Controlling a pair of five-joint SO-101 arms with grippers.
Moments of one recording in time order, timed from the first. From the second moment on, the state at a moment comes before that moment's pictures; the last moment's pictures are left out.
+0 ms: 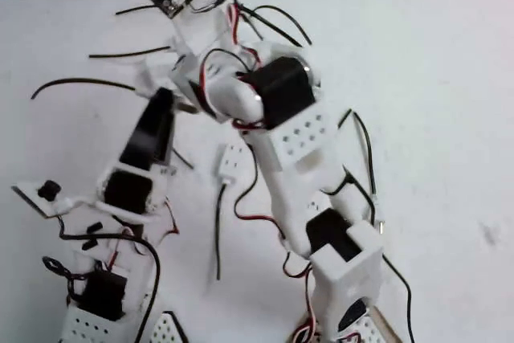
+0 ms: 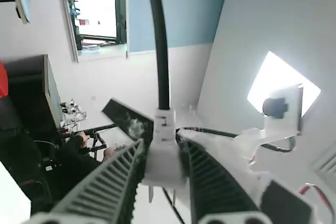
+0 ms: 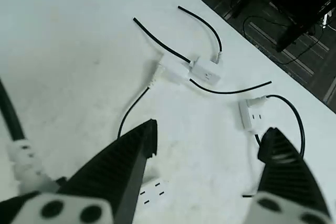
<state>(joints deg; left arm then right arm) 13.5 -104.2 87.6 2.7 84.7 -38.3 17.3 -69.3 98.2 15.4</state>
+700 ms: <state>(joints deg) 6.7 -103.7 87.7 -3.2 84.1 -42.2 -5.1 -38.6 98.2 25.5</state>
